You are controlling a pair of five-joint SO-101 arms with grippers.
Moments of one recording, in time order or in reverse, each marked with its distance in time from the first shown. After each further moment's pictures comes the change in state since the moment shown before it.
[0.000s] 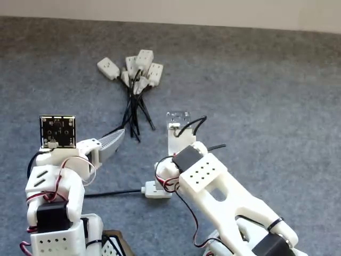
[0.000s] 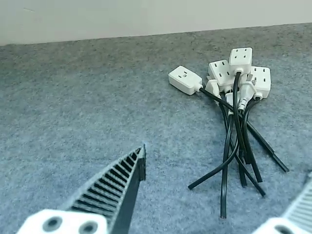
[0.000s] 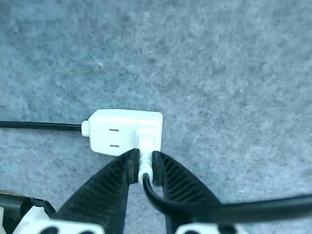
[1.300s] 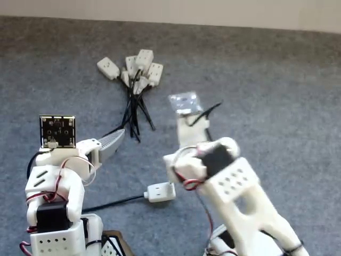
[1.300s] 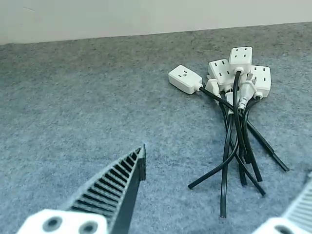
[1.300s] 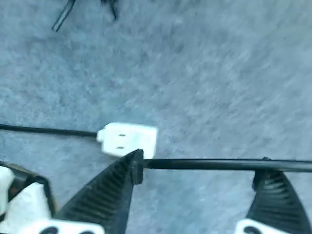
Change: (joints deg) left arm 0.0 0.0 0.1 0.0 0.0; right arm 8.7 -13.6 -11.1 12.0 20.3
